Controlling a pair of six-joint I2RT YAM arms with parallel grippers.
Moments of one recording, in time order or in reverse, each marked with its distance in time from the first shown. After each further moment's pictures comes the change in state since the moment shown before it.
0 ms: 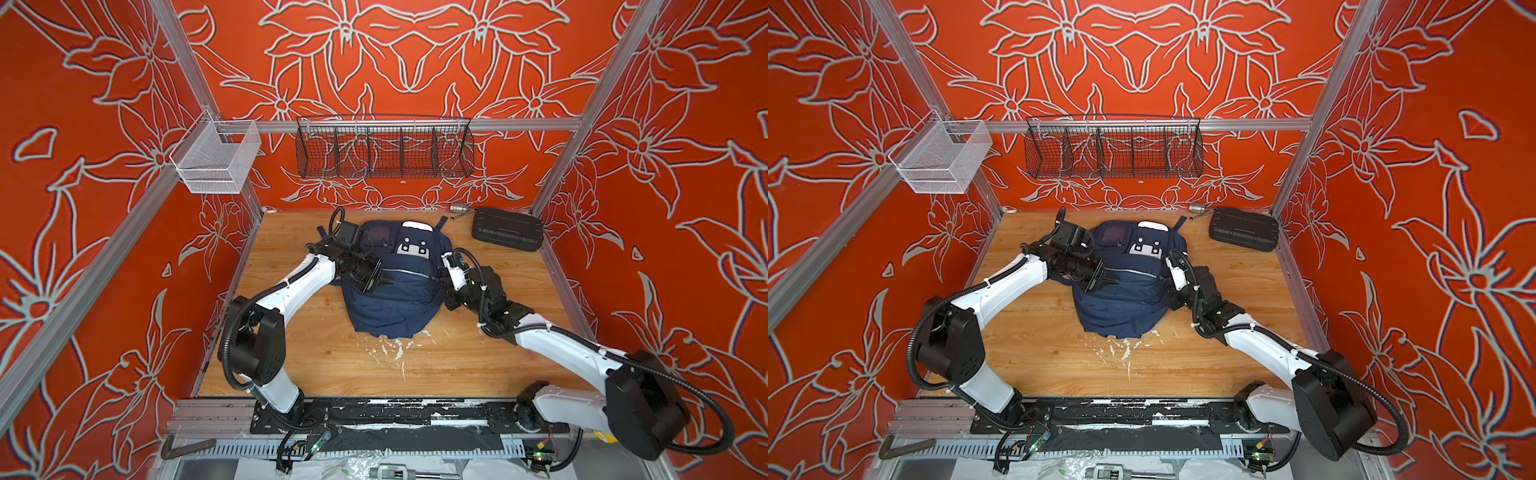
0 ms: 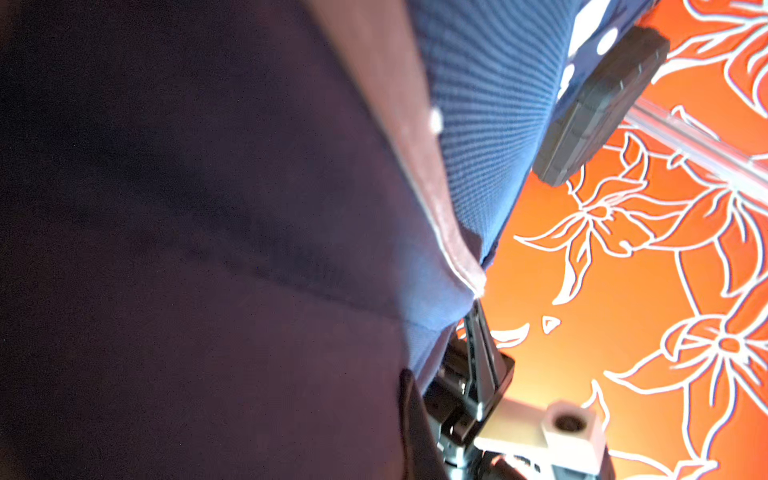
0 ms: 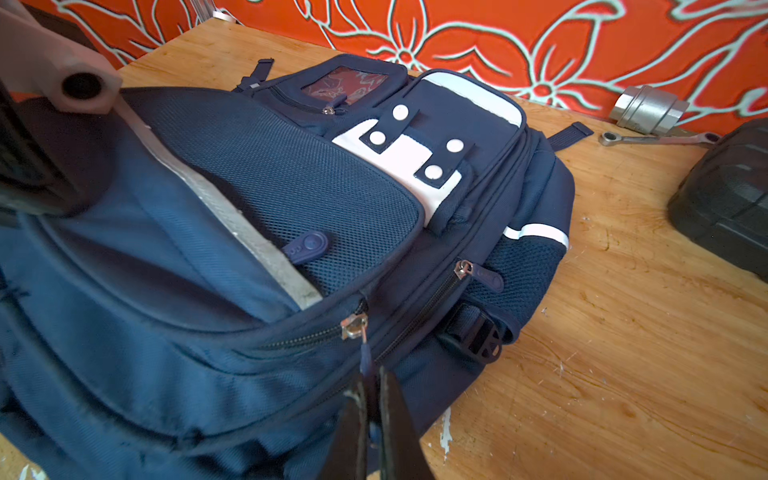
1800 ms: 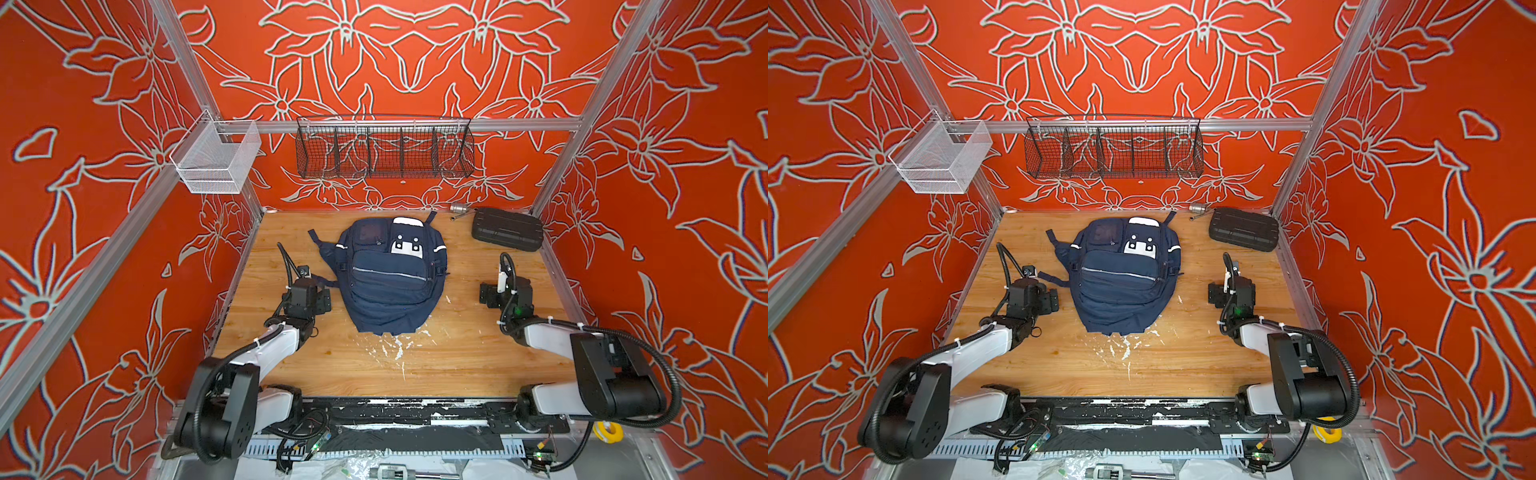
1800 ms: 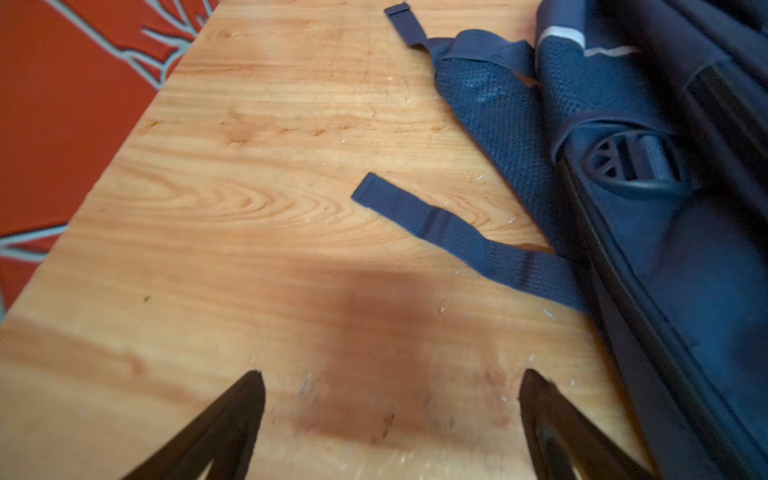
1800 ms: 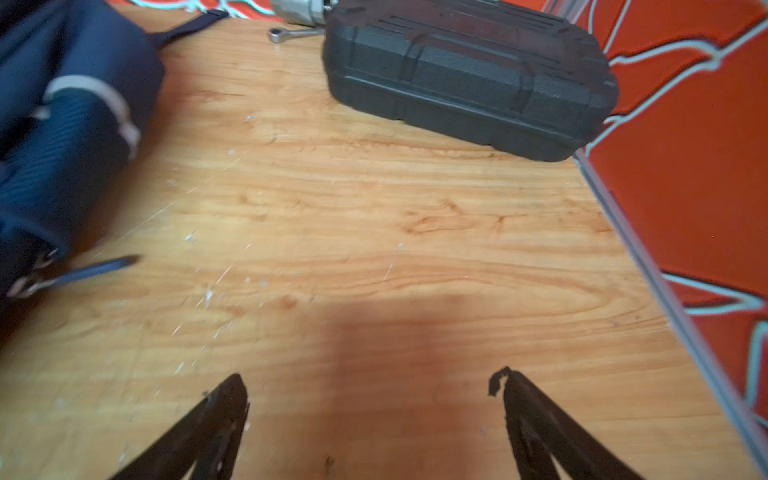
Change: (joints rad) left arm 0.250 -0.385 -0.912 0.893 -0.986 1.239; right arm -0.433 0.166 -0.312 0.494 0.180 -0.078
